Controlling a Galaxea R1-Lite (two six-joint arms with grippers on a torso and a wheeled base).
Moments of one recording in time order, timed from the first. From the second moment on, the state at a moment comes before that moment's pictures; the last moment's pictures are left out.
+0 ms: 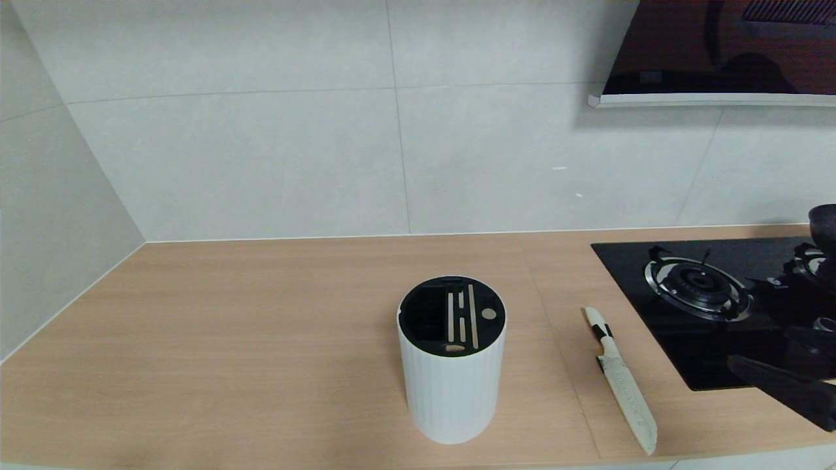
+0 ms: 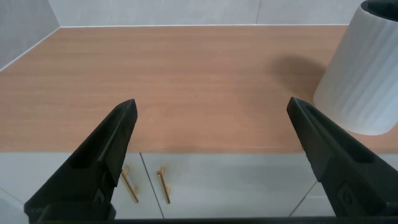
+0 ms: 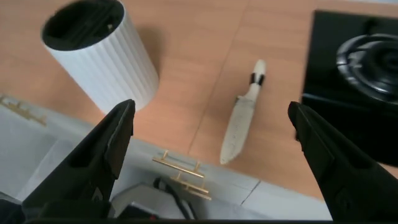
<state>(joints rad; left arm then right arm) 0.00 0.00 0.00 0.00 0.03 -0.01 0.26 0.97 -0.48 -0.16 0.14 0.01</state>
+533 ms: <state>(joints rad) 0.00 0.00 0.00 0.00 0.03 -0.01 0.28 1.40 -0.54 -0.36 0.06 0.01</state>
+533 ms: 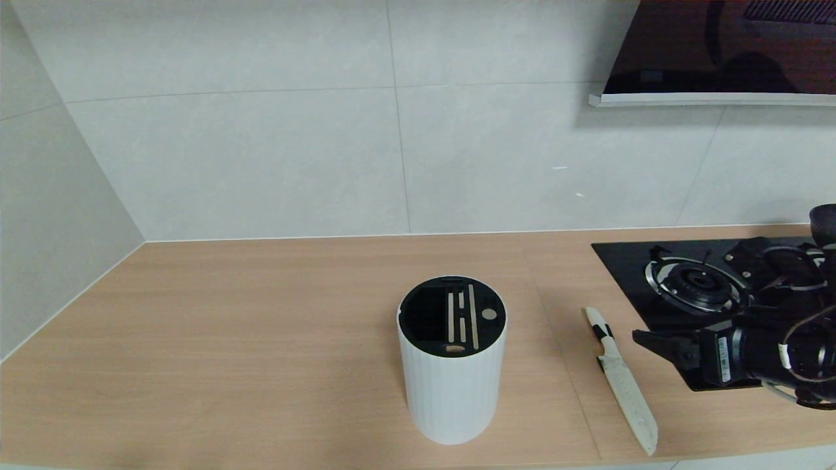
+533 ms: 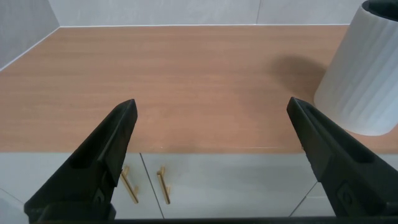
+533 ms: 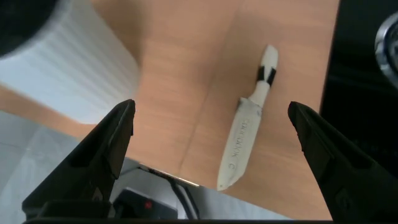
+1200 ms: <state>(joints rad) 0.00 0.00 0.00 0.00 0.03 -0.01 0.27 1.81 -0.52 -0.66 -0.15 0.03</state>
